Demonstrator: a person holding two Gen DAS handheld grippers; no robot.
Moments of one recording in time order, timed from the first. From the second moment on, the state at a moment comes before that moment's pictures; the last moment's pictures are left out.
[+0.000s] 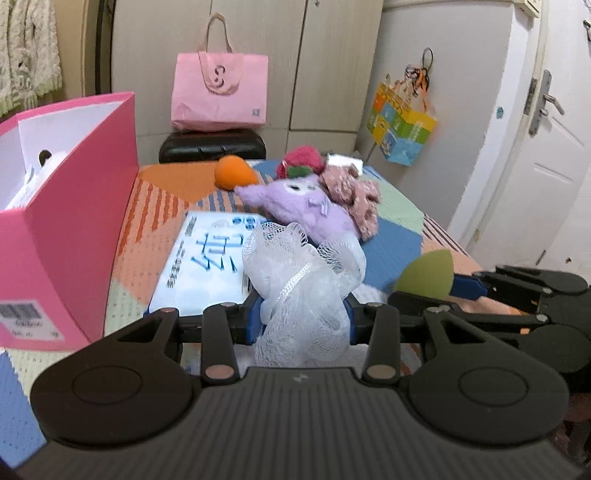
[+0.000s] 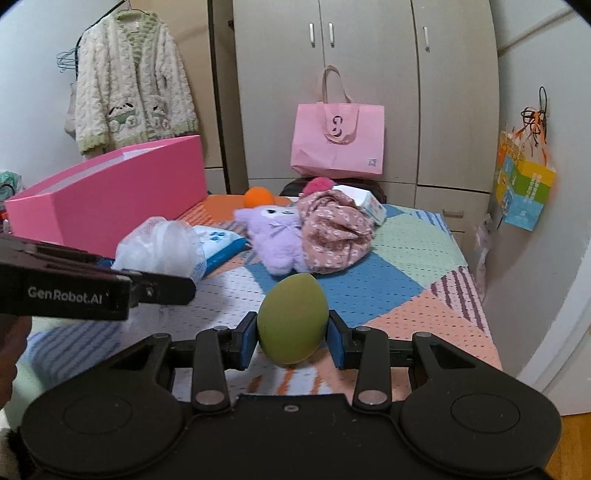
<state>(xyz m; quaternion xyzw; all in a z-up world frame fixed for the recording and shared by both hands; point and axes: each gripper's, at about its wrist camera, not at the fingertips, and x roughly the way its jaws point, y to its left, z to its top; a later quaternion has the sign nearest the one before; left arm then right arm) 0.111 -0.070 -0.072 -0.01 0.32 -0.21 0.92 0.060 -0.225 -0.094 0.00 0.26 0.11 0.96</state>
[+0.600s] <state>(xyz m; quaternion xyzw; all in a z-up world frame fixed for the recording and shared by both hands) 0.079 -0.009 -0.072 -0.07 0.38 -0.20 0.90 0.037 -0.223 -0.069 0.01 0.35 0.18 0.92</state>
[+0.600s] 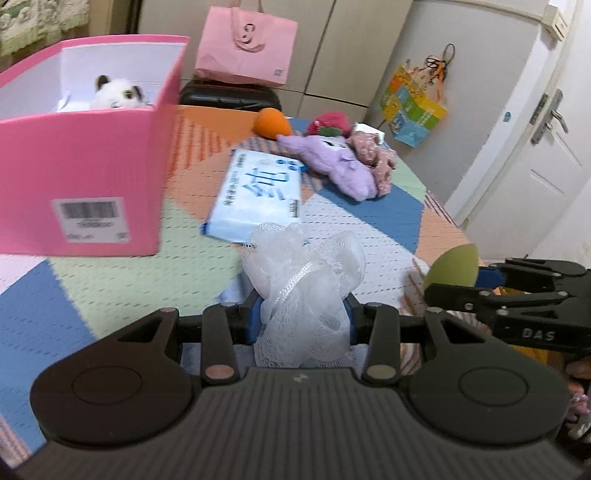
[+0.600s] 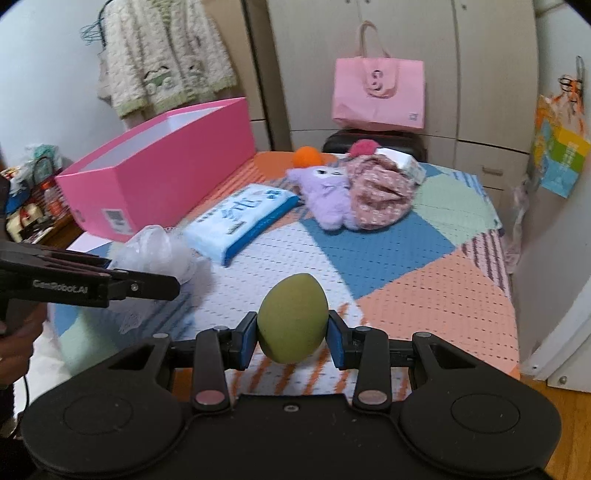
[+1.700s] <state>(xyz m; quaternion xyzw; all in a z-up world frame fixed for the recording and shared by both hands) 0.099 0.113 0.029 -0.03 0.29 -0.16 0.94 0.104 -0.086 0.024 -0.03 0.27 0.38 0.89</state>
